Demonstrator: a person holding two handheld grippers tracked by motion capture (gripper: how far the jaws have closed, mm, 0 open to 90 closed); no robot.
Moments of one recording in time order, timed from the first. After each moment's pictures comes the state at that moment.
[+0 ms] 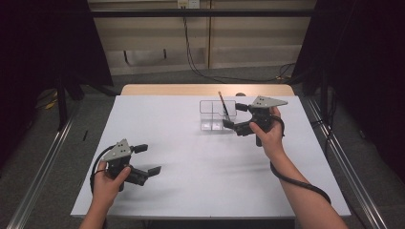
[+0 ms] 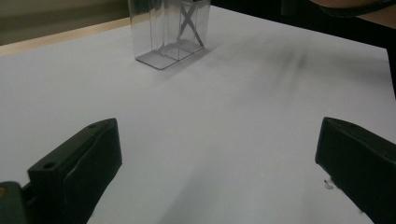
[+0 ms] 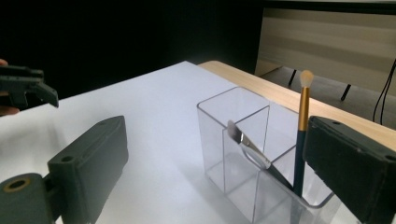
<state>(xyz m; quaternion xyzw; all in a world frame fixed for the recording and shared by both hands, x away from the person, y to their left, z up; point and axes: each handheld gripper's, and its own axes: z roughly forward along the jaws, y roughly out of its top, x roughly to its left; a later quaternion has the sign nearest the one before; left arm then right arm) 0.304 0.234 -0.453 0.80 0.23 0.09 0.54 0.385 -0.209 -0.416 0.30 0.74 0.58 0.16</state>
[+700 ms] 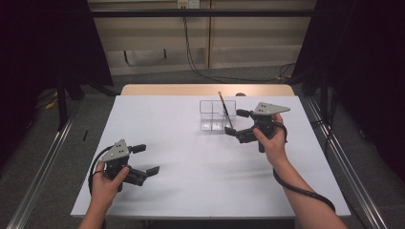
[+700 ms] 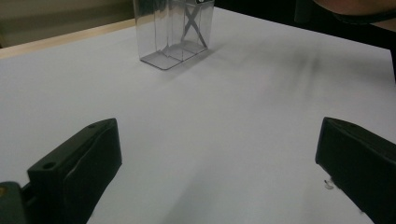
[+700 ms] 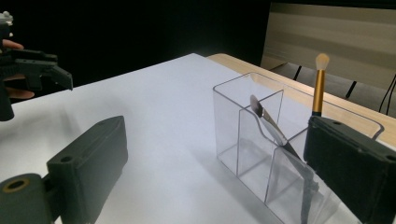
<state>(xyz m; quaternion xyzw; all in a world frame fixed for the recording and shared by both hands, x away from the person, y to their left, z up) 0.302 0.237 -0.452 0.80 0.24 0.09 0.54 0.366 -0.212 -0.420 0.29 0.75 0.58 0.15</state>
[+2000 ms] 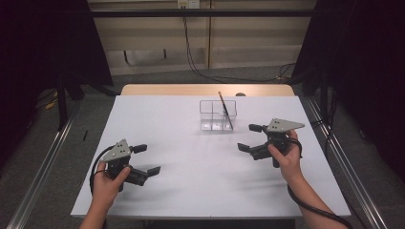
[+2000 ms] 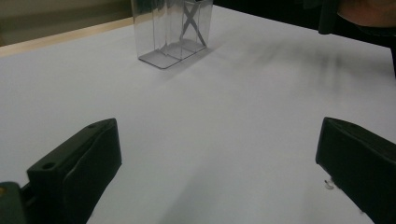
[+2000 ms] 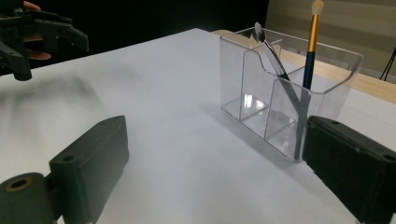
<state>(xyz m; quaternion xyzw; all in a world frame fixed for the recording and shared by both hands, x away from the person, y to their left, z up) 0.303 0.234 -0.453 0.80 0.24 0.09 0.54 0.324 -0.246 -0.441 0.30 0.76 0.55 0.15</state>
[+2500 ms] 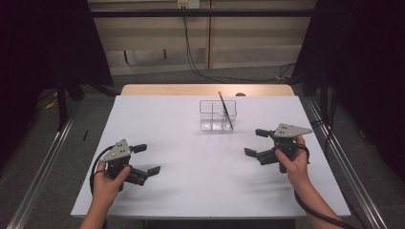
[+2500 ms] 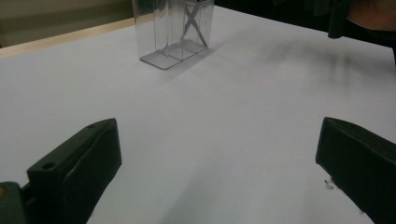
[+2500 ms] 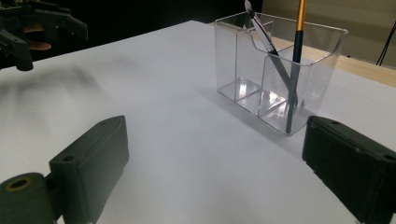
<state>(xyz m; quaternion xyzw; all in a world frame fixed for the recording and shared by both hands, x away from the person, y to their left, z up) 0.304 0.234 -0.453 0.80 0.24 0.10 0.54 0.309 -0.264 -0.448 0.31 0.76 0.55 0.15</state>
